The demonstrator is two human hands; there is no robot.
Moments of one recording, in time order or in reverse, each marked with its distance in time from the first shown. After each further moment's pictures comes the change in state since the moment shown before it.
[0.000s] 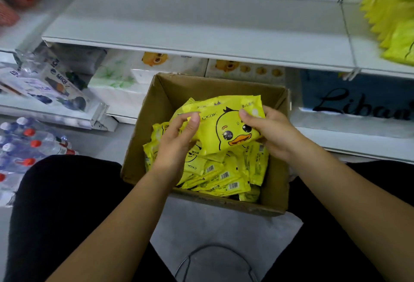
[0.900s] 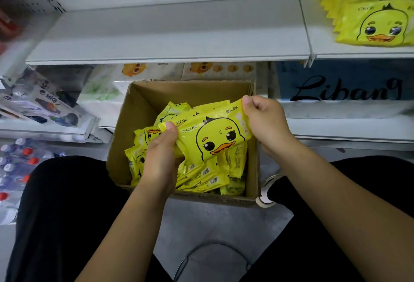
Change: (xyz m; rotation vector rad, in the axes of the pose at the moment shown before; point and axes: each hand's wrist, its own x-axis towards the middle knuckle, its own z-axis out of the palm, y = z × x) left_hand -0.049 0.014 0.069 0.028 0.127 -0.107; right_hand -0.040 -0.004 -0.046 -0.257 0.358 -0.294
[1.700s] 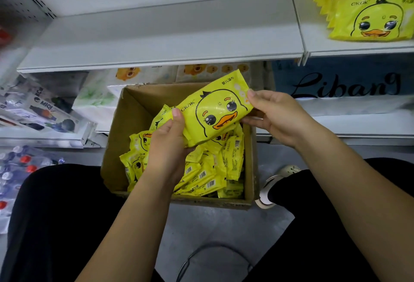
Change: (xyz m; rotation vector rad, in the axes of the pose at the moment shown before) left_hand 0.010 0.017 0.037 0.001 -0.020 0.031; right_hand 0.023 -0.002 -0.047 0.424 -0.278 0.201
